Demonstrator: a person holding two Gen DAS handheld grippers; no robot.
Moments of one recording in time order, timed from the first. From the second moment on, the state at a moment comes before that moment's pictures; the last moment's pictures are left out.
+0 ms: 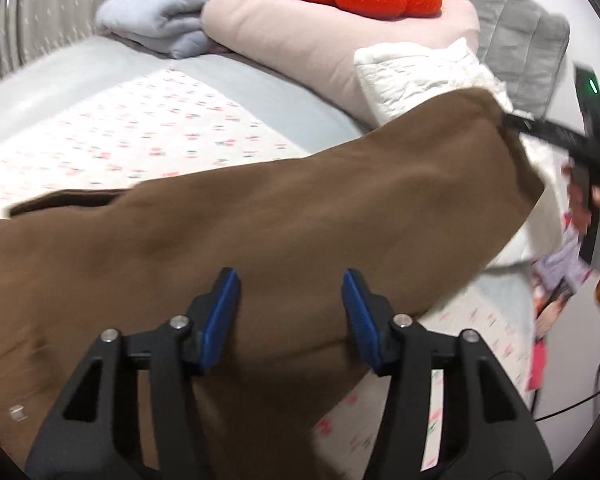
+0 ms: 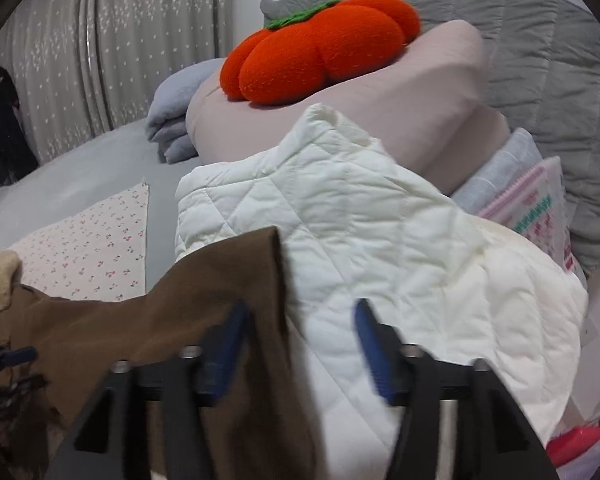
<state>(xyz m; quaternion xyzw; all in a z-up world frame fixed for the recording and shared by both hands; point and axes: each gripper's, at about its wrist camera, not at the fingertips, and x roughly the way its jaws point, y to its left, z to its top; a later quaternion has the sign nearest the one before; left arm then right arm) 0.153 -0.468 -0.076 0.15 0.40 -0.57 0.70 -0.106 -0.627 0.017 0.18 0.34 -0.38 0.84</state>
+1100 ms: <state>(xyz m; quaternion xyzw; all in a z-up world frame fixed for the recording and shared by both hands) 0.225 -0.314 -0.007 0.12 0.43 -0.47 0.76 -0.054 -0.547 0.069 0.22 0.30 -0.34 0.87</state>
